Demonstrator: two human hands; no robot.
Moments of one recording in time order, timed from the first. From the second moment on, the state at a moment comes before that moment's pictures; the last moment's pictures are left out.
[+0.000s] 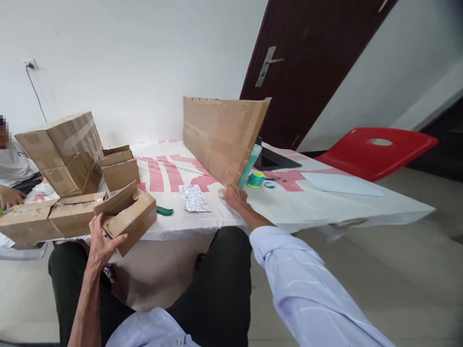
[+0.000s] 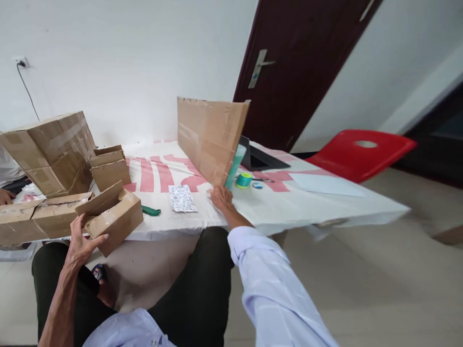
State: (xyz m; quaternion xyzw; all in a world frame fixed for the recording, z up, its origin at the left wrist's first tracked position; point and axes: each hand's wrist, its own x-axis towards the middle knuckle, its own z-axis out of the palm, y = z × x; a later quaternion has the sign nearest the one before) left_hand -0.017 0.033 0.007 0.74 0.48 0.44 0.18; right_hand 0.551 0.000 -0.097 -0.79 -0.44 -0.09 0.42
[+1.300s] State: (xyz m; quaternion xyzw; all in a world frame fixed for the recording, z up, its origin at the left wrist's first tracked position) left_hand -0.058 0.002 0.005 0.85 0.31 0.30 0.30; right_hand 0.276 -0.081 0.011 -0.49 -0.75 0.07 0.44
